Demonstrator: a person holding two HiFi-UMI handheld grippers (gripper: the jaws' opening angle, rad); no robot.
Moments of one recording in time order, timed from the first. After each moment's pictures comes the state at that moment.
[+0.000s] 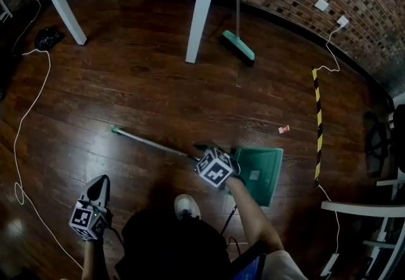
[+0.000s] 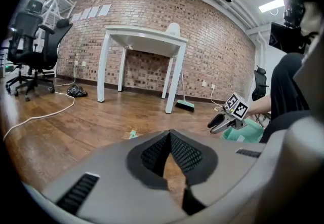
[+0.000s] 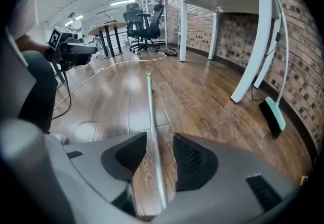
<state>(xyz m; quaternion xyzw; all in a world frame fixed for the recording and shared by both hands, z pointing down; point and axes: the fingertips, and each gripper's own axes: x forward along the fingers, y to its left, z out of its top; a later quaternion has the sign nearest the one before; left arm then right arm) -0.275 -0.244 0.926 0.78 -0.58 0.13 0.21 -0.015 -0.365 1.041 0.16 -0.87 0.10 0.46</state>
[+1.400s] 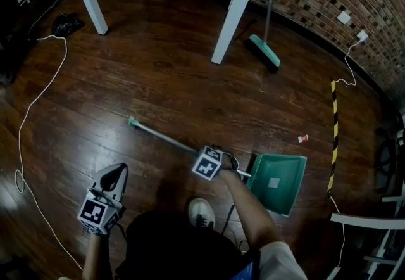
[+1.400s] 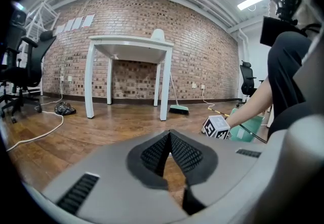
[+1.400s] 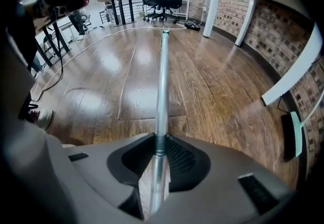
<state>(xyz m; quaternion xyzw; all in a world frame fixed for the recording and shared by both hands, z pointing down) -0.263 -0.267 0.913 0.82 -0.54 0.13 0.14 -0.072 -0.359 1.164 0.08 -0.81 0.04 0.58</state>
